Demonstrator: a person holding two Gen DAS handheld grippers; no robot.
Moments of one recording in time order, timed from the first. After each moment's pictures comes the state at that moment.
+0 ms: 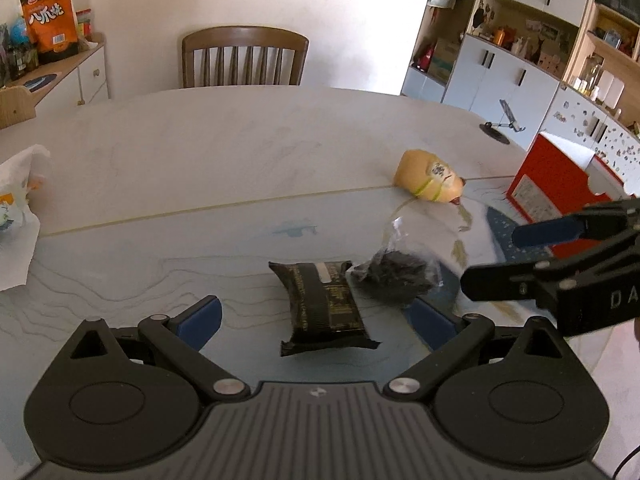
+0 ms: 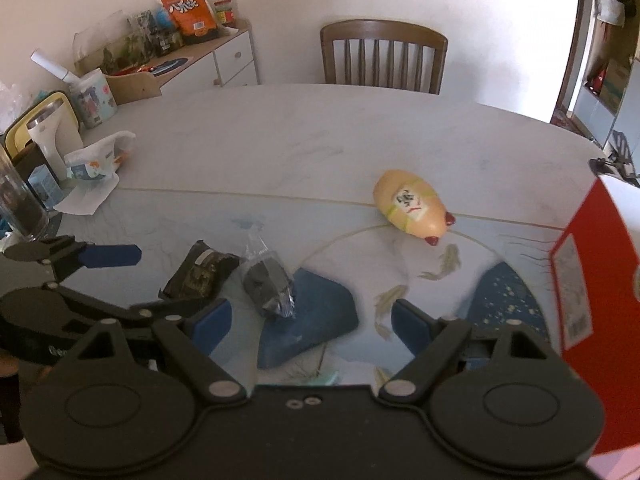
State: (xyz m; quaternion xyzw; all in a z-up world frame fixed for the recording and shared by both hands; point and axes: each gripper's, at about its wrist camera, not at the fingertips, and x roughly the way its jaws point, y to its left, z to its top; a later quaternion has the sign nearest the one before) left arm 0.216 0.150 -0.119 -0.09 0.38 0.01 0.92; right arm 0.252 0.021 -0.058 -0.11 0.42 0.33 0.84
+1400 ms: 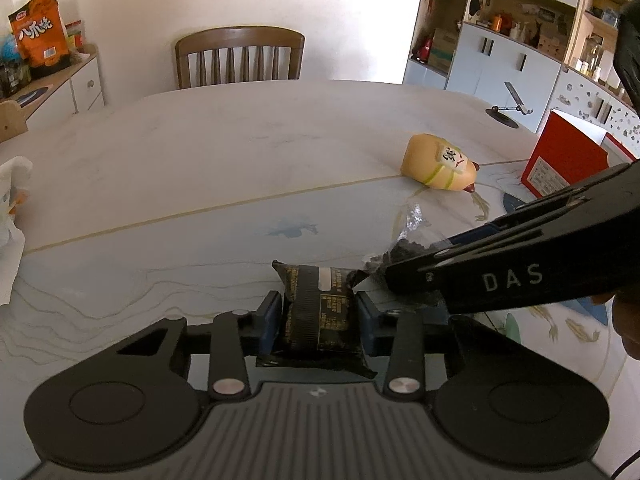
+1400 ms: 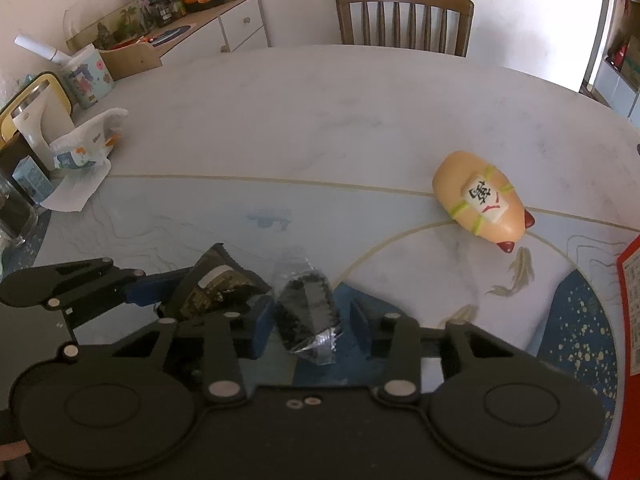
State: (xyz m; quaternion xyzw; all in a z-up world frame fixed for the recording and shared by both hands) left arm 0.233 0.144 -0.135 -0.06 0.38 0.02 0.92; right arm 0.280 0.070 -0.089 -0.11 0.47 0.34 0.81
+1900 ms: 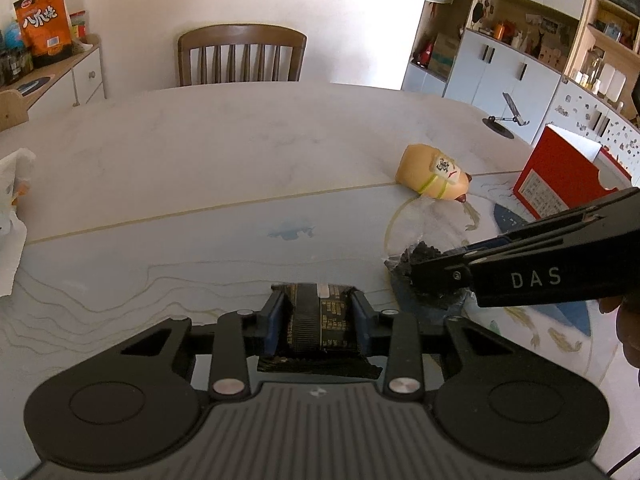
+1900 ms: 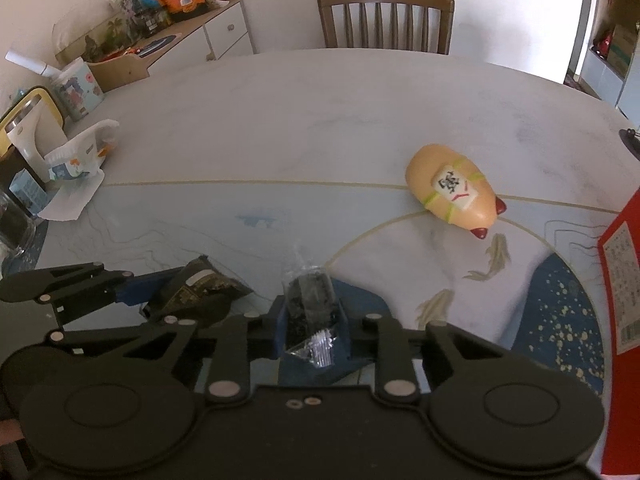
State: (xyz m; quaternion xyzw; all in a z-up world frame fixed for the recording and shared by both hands) left arm 0.227 0.146 -0.124 -0.08 0.38 0.01 0.92; right arm 0.277 0.056 -0.083 -0.09 0.47 0.32 0.81
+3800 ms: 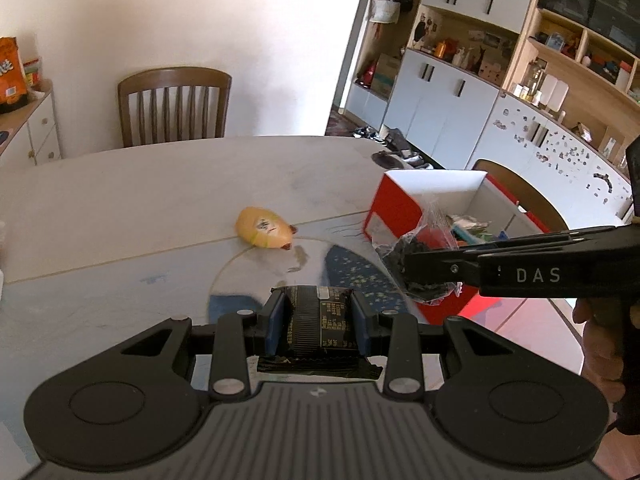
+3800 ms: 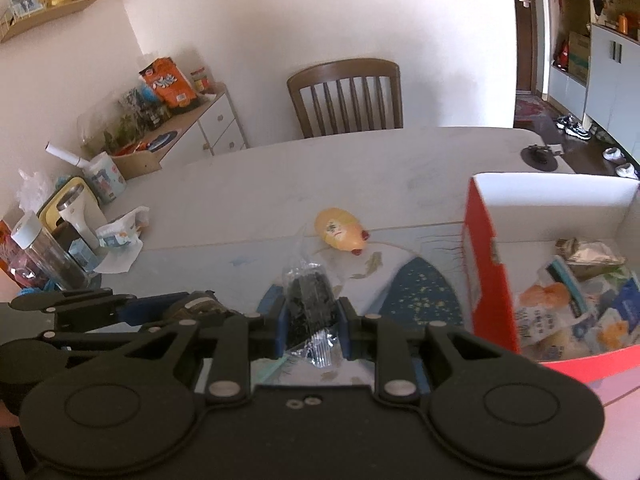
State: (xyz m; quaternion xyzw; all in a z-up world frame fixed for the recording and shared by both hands) left arm 0.187 0.015 -0.005 -0.09 0.35 -0.05 0.93; right arm 0.230 -0.103 0.023 0.00 0.40 0.32 0.86
